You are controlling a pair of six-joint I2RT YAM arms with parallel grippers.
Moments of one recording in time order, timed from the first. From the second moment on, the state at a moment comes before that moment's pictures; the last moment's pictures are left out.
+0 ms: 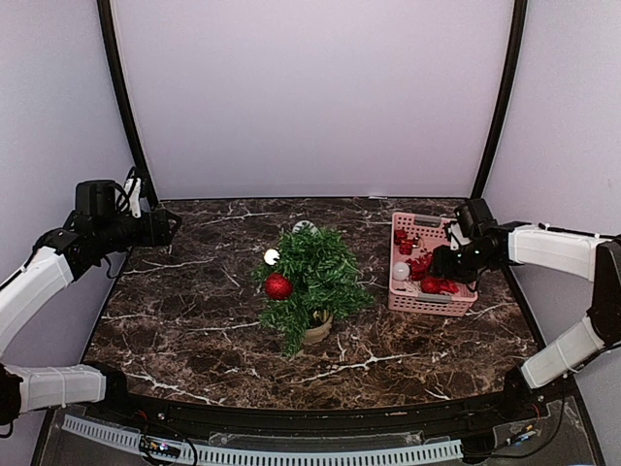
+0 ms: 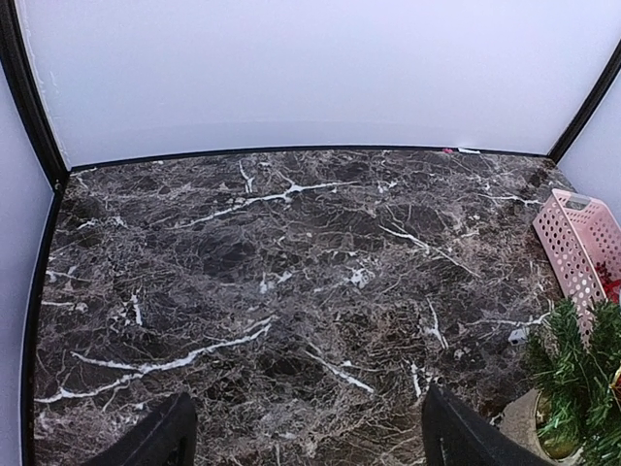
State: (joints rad) left arm -0.17 0.98 0.85 -0.34 0.14 -0.13; right arm 0.30 1.41 0.88 -0.47 -0.08 0.40
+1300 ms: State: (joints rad) left arm -0.17 0.98 0.83 -0.33 0.11 -0.14; right arm 0.38 1.58 0.89 -0.38 0.12 0.33
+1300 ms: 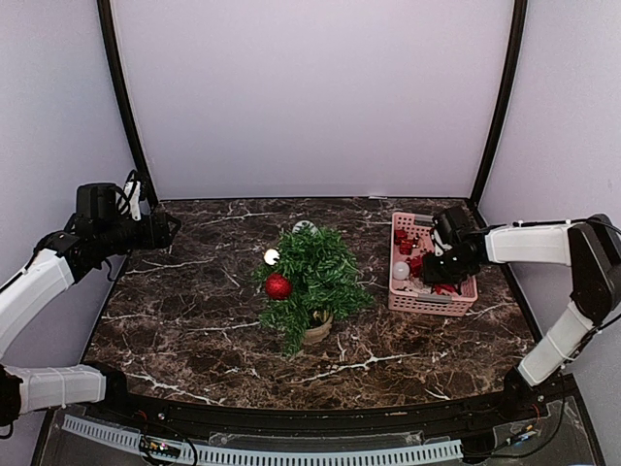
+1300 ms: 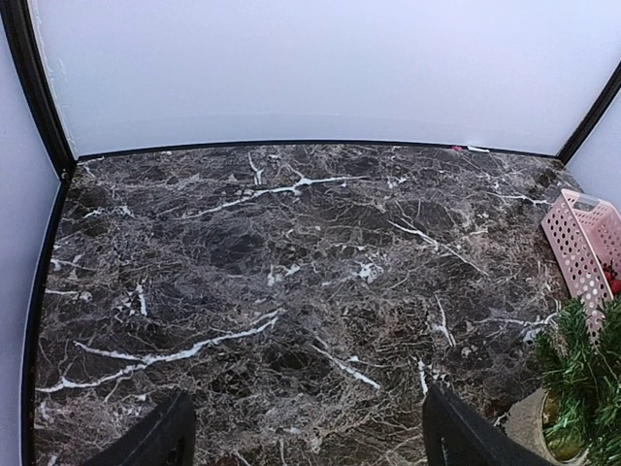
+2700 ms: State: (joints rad) left arm -0.74 0.72 0.74 -0.11 0.31 -0.40; right arm 0.74 1.03 1.01 -0.41 -0.66 0.57
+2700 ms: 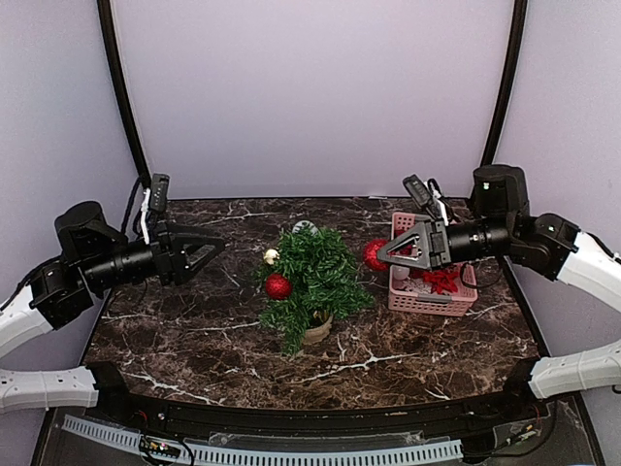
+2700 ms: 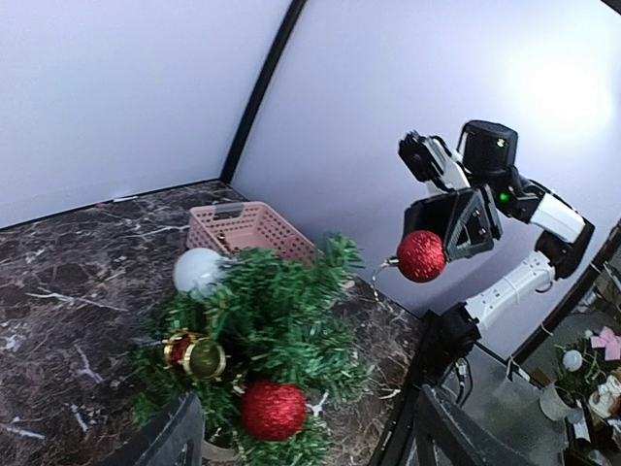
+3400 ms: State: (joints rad) left arm -1.10 1.25 0.86 0.34 0.24 -0.38; right arm 0.84 1.00 0.96 -0.10 -0.81 0.74
